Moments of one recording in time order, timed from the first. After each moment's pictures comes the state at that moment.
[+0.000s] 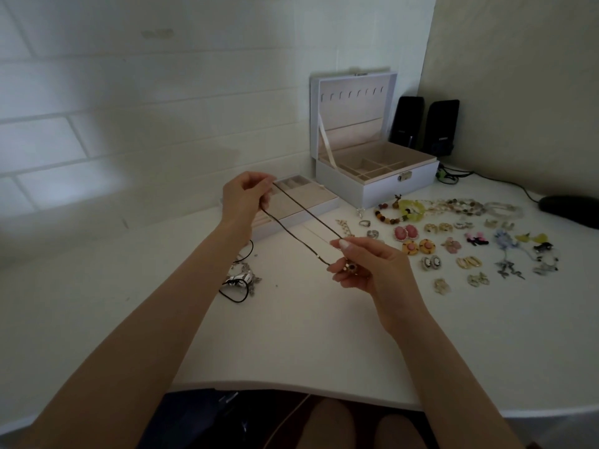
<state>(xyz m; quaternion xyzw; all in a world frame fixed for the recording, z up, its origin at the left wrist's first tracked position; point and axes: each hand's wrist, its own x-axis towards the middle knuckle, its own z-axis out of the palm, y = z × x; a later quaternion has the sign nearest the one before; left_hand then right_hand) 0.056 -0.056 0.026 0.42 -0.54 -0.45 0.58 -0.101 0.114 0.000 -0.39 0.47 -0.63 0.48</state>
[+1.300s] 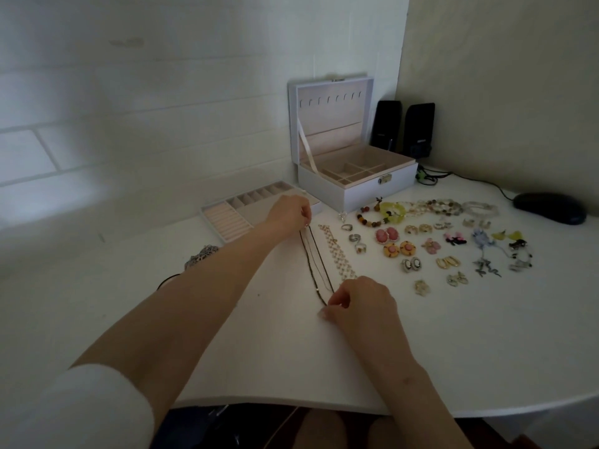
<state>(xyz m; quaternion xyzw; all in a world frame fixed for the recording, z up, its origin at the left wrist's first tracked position) -0.029 -0.096 -0.003 0.46 -0.85 -0.14 0.19 -0.098 0.132 -0.023 -0.56 0.75 -0.32 0.16</state>
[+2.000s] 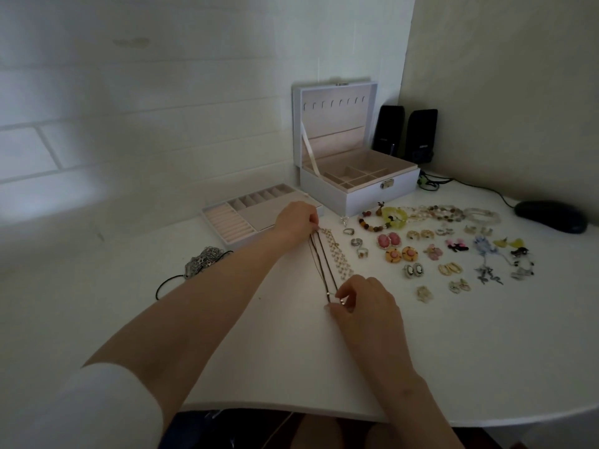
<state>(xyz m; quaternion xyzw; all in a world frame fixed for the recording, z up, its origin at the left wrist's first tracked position) -0.038 -0.100 -0.016 0.46 -0.86 -0.10 0.19 -0.097 0.130 -0.033 -0.56 0.74 -0.37 0.09</state>
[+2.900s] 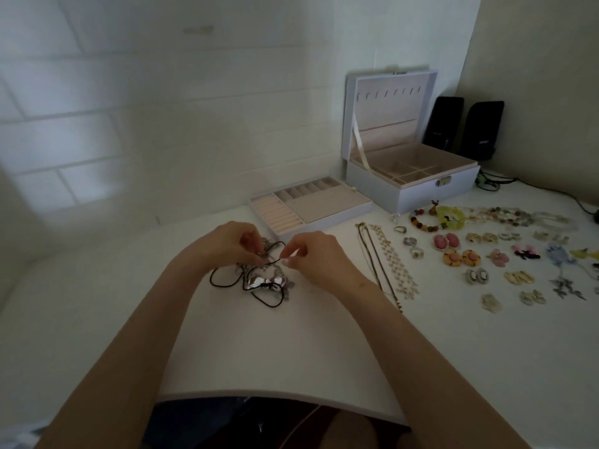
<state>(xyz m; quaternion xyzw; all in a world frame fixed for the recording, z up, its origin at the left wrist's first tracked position) 0.155 -0.035 0.014 0.53 -0.79 -0.26 0.15 -0.018 0.028 0.000 -0.68 0.62 -0.30 0.25</state>
